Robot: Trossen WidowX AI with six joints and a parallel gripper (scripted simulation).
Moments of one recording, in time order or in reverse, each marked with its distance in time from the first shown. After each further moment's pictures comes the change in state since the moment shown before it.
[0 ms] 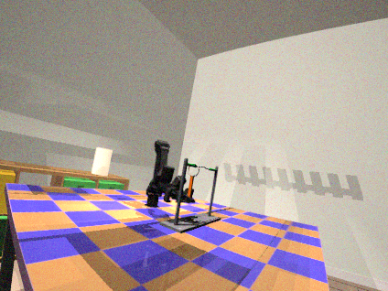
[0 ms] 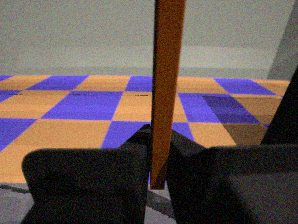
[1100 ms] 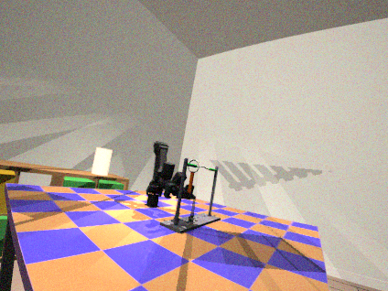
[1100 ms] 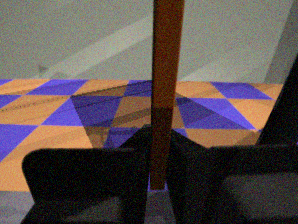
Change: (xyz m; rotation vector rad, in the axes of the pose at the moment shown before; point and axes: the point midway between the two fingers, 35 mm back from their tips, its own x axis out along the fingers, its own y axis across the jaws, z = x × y) arm -0.003 -0.003 0.017 0.000 0.002 -0.006
